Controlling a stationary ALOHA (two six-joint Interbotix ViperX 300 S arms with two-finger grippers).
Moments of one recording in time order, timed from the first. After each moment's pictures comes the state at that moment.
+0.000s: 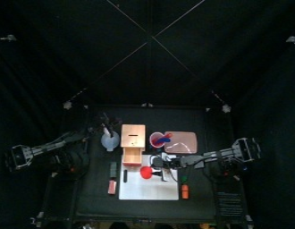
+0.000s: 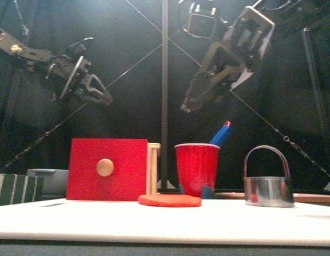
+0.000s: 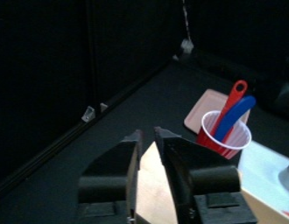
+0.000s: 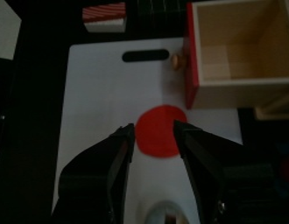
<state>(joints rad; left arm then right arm) 0.56 -0.45 0.85 0.03 -0.04 -0.05 0.13 0.07 0.51 0.01 0.12 0.10</state>
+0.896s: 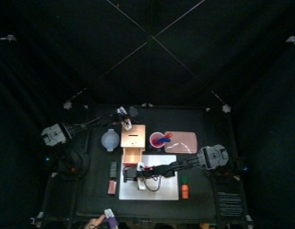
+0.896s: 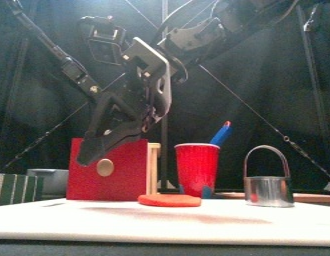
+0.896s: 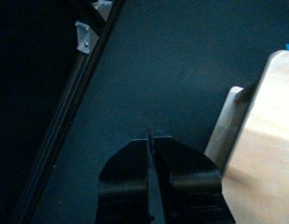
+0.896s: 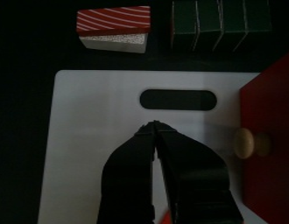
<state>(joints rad) 0.60 0.10 0.48 0.17 0.30 0.14 0.10 0.41 0.17 -0.05 0.19 0.10</state>
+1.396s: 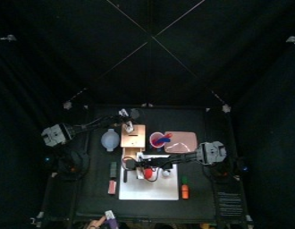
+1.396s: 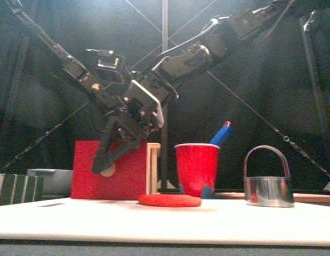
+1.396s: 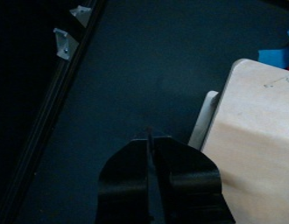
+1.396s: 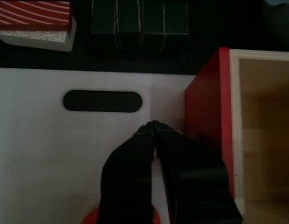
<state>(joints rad) 0.60 0.10 0.48 0.11 0.29 0.17 -0.02 0.41 0.16 -0.19 0.21 0.10</state>
